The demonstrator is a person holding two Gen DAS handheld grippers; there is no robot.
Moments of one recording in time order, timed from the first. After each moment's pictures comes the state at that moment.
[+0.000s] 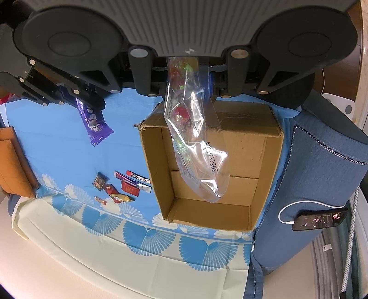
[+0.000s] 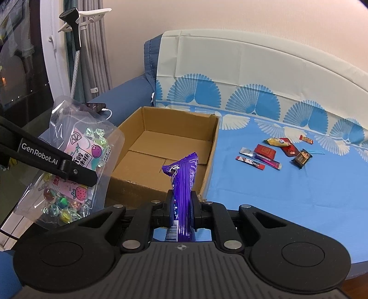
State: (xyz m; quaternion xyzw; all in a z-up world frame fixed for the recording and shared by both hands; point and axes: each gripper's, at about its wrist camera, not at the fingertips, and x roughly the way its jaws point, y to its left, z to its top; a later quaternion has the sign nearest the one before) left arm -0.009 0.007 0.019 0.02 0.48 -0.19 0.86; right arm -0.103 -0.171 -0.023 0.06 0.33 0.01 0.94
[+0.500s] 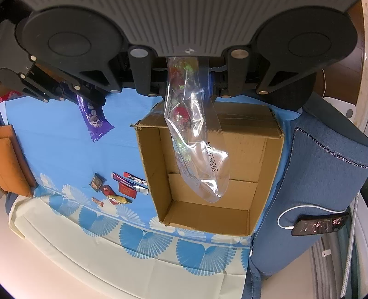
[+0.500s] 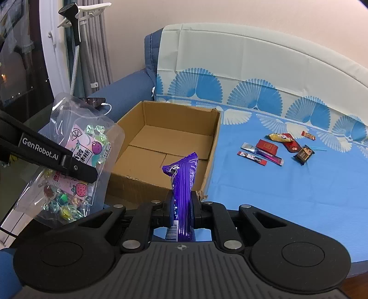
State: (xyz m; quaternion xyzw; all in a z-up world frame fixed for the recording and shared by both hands) left arm 0.000 0.006 0.013 0.02 0.49 -0.18 0.85; right arm -0.095 -0.171 -0.027 0.06 0.34 0.01 0.94
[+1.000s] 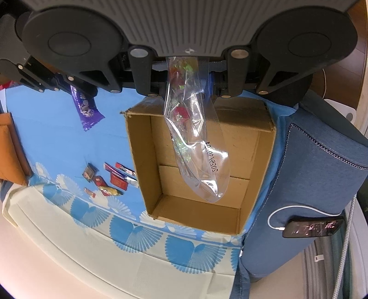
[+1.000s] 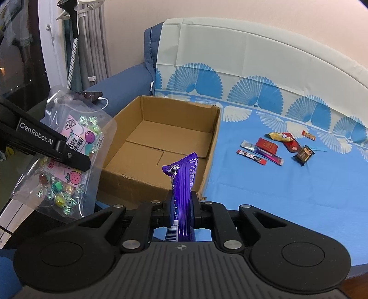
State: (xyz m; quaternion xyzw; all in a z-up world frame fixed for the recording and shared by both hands) left arm 0.020 0.018 0.012 -0.01 0.49 -0.17 0.86; right arm -0.080 -0.168 -0.033 0.05 0.35 0.01 0.93
